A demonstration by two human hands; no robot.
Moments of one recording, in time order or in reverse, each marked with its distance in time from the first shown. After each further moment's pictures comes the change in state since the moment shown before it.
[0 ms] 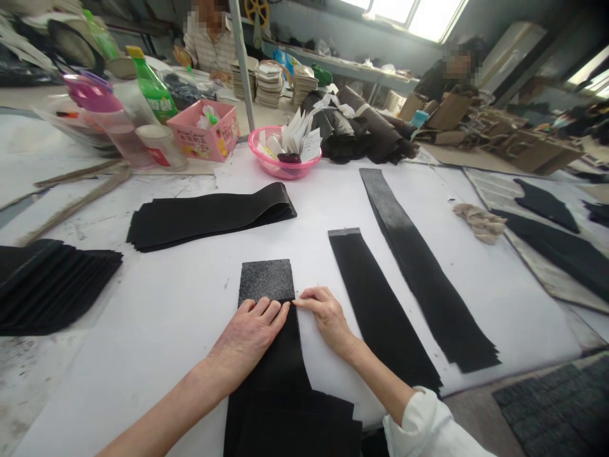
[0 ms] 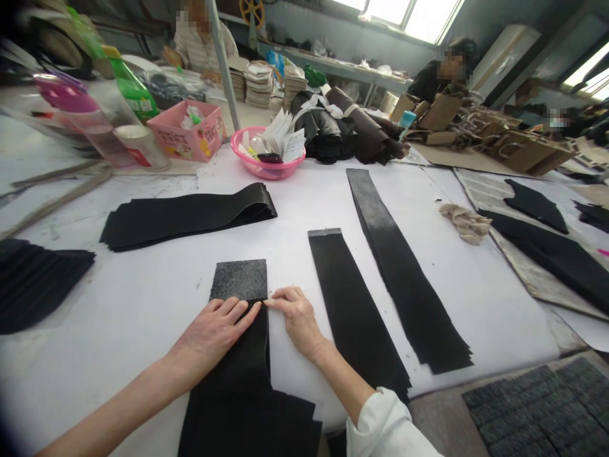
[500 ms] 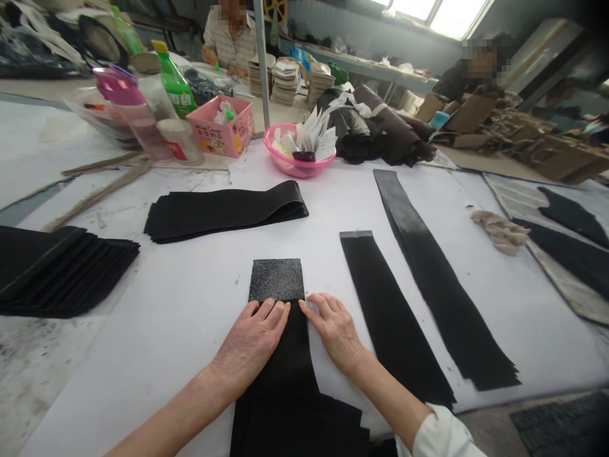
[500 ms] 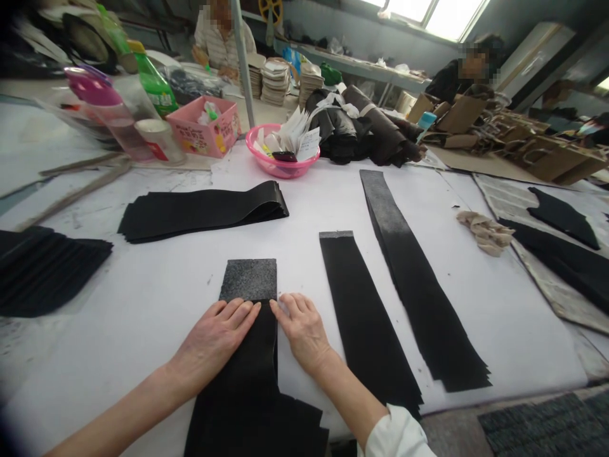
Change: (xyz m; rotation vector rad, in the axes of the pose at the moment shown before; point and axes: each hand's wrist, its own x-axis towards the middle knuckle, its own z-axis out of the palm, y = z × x) left_hand -0.011 0.002 0.003 -0.017 0.024 -0.096; right_hand -0.005 -0.014 0.001 -0.387 -0.140 -0.170
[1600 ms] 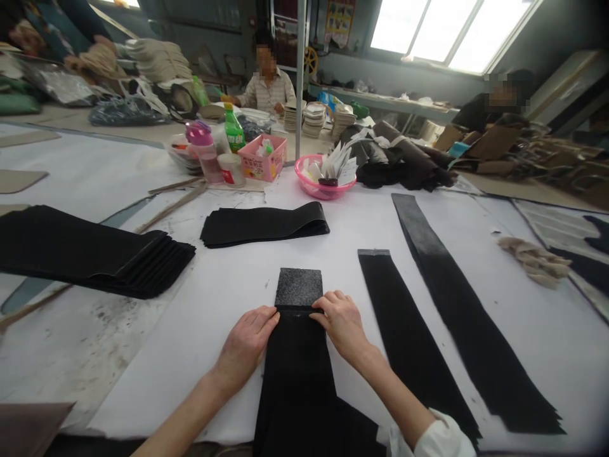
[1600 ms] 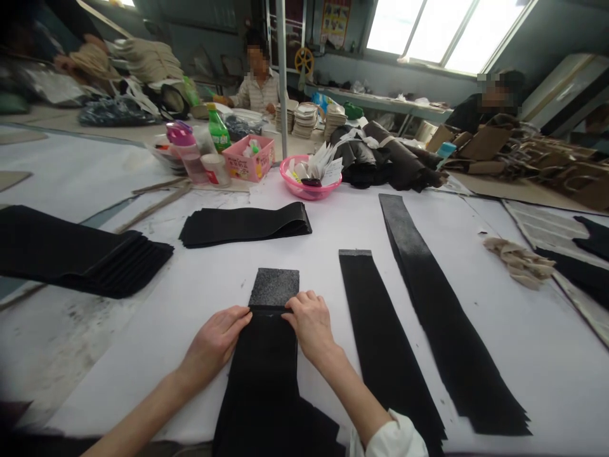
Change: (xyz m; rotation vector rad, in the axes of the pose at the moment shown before) left_hand -0.062 -0.022 0.032 -0.365 0.287 -0.217; right_hand 0.050 -0.027 -0.027 0.063 -0.115 0.212
